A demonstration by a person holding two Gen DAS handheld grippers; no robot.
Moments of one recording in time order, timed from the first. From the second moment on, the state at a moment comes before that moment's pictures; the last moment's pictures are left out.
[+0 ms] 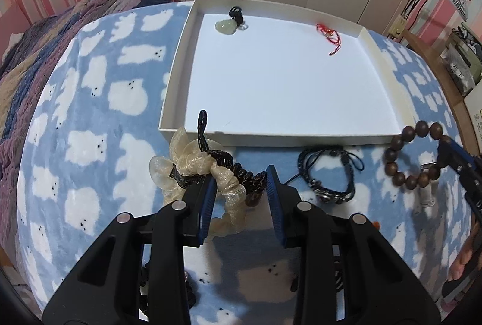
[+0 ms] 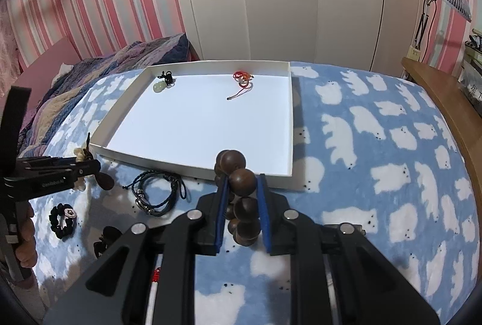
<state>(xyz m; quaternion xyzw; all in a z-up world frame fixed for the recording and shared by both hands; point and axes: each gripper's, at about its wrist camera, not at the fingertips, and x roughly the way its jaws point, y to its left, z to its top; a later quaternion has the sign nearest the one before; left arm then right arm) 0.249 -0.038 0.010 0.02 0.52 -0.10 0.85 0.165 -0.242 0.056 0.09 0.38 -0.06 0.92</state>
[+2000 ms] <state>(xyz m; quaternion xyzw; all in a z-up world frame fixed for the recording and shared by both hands) 0.253 0.002 0.044 0.02 0.50 -0.07 0.87 0.170 -0.252 0.057 0.11 0.37 -0.06 0.92</state>
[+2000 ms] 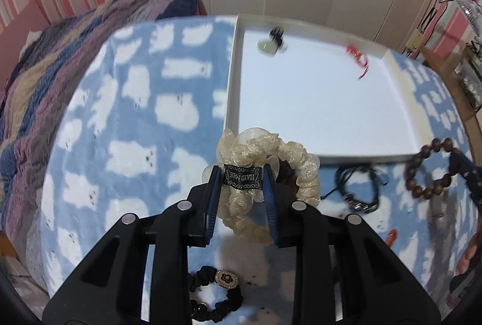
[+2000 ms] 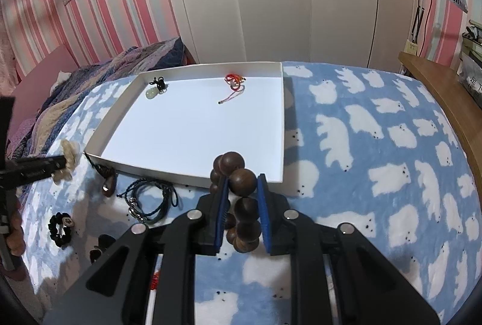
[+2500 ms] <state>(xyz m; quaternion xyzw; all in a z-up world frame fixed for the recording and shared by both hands) 0.327 -0.057 0.064 0.05 0.49 -0.09 0.87 0.238 -0.256 0.095 0.09 0.36 -0.04 0.93</state>
